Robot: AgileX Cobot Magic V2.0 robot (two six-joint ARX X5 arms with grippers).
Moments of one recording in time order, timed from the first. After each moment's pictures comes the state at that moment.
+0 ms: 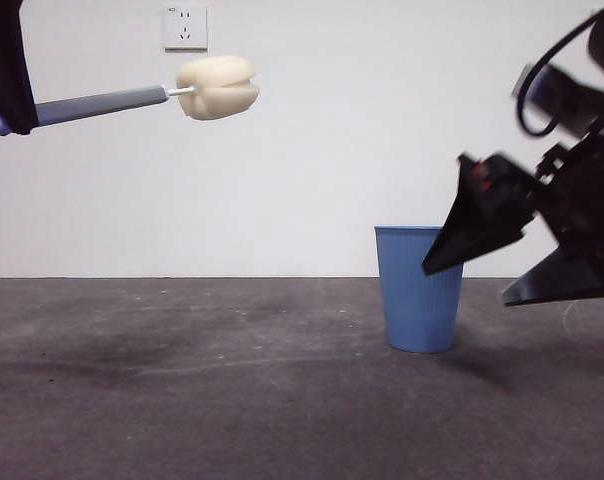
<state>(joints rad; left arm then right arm) -0.58 0.99 0.96 -0.91 -0.08 -0.14 0.31 1.36 0.50 0.22 -0.36 0.03</state>
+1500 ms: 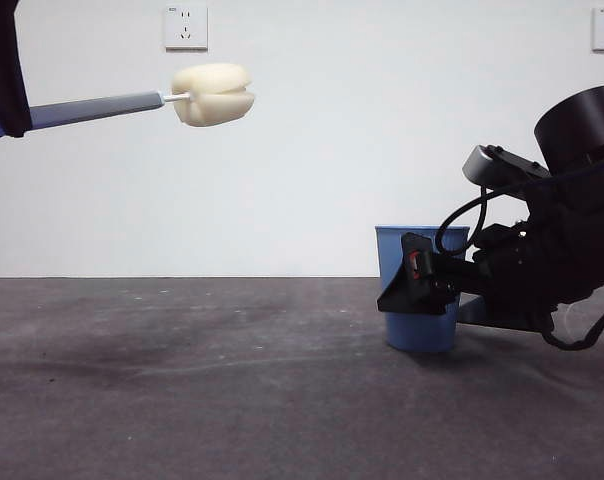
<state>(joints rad) -0.58 0.99 0.96 -0.92 -0.08 -0.16 0.36 1.81 0.50 0.94 -0.23 0.05</state>
